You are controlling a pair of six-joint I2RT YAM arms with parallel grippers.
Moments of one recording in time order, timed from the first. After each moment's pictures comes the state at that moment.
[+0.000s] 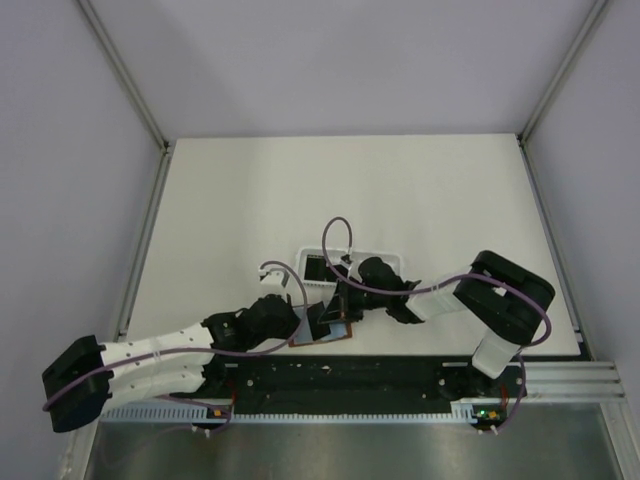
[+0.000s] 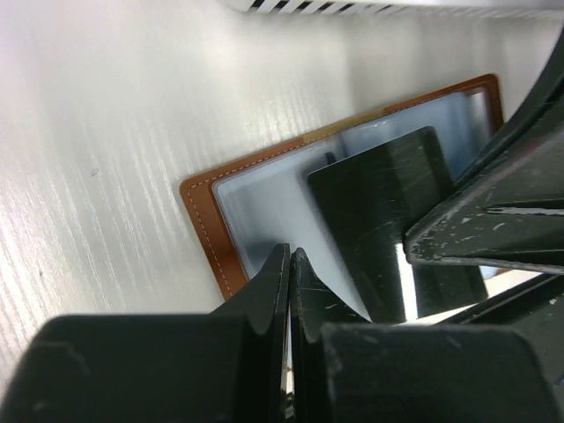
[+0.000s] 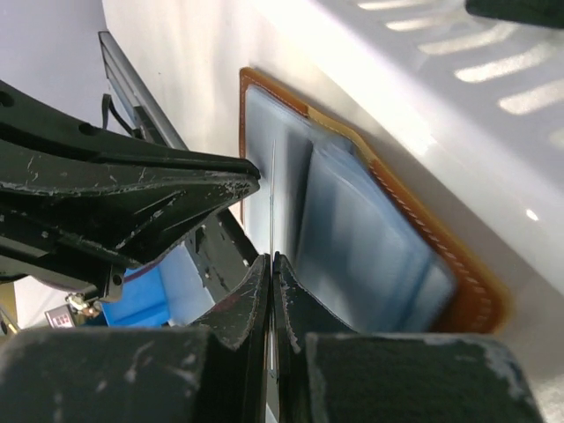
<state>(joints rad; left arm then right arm) -1.03 0.85 0.26 -0.16 -0.30 -0.84 0.92 1.69 0.55 0.56 -0.46 1.05</state>
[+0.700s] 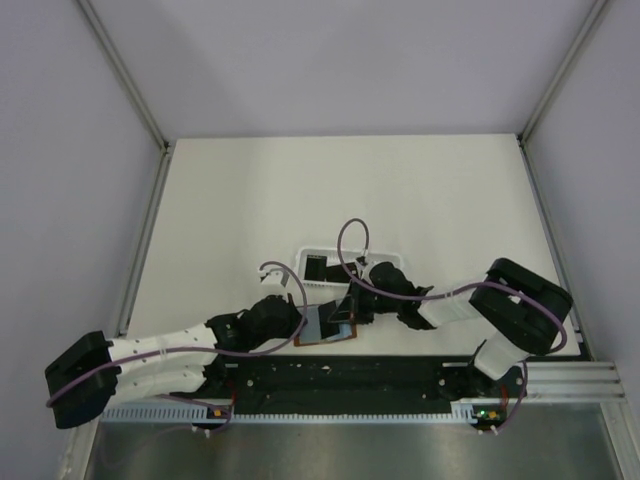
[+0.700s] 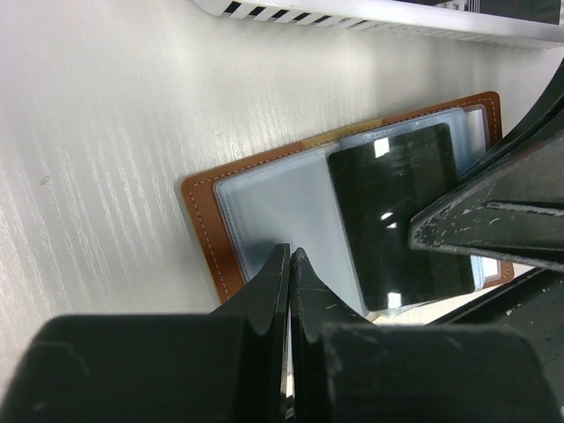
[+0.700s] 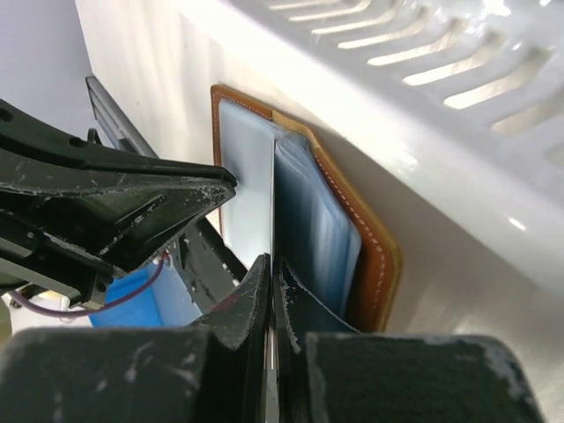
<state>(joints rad) -1.03 0.92 0.22 -0.02 -0.28 -0.92 0.91 1.61 0.44 0.56 -0.36 1.09</state>
